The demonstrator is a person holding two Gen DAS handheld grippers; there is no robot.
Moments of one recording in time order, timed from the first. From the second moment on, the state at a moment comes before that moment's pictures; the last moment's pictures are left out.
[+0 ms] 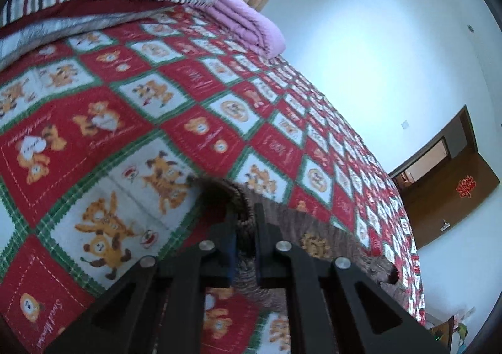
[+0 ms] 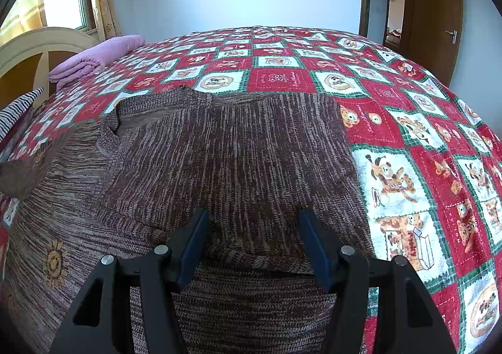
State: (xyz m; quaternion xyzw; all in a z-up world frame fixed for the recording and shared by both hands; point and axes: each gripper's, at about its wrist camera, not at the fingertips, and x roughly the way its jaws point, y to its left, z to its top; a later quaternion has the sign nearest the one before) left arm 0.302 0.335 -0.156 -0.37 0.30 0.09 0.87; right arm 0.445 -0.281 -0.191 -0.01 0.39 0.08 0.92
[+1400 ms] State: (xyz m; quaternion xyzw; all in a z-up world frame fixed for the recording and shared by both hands) left arm 0.393 0.004 -0.119 -0.24 0.38 -0.08 0.89; right arm 0.390 -0.382 -0.178 0.11 0.35 0.10 0.92
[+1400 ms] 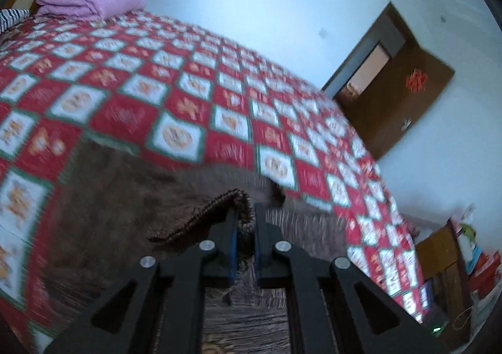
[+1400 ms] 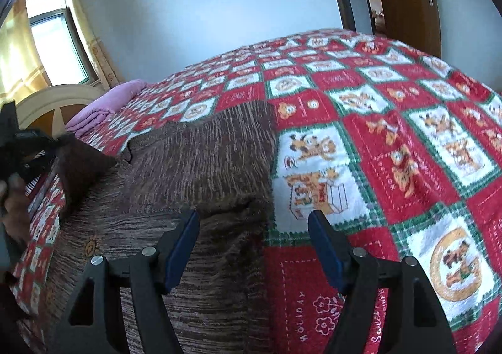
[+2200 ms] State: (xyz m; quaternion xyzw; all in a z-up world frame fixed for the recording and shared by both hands) left arm 0.353 0.110 -0.185 0.06 0.41 0.16 0.89; right arm 0.393 -0.390 -0.190 0.14 0.37 0.11 0.91
